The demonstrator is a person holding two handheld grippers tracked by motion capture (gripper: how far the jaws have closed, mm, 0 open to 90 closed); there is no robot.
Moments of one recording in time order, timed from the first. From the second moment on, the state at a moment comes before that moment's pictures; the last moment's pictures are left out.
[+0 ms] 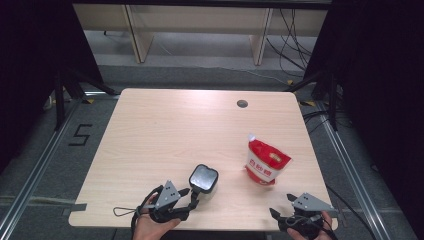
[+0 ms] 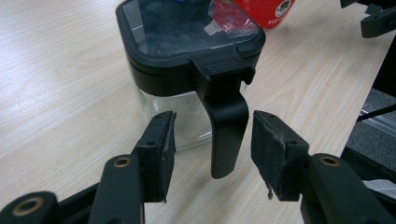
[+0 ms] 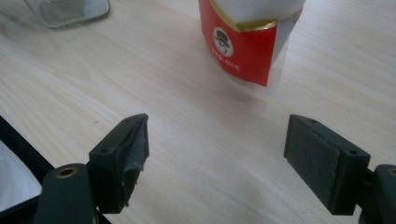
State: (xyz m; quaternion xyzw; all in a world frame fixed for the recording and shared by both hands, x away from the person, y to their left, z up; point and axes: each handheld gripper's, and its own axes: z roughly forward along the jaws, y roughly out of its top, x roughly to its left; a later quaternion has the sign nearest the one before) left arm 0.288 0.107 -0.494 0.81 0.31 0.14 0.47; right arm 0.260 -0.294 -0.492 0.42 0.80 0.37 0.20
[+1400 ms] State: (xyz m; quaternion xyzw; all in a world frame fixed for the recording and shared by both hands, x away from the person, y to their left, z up) left arm 0.321 0.131 -0.501 0.81 0.31 0.18 0.46; right arm 0.258 -0.291 -0.491 0.44 0.80 0.37 0.19
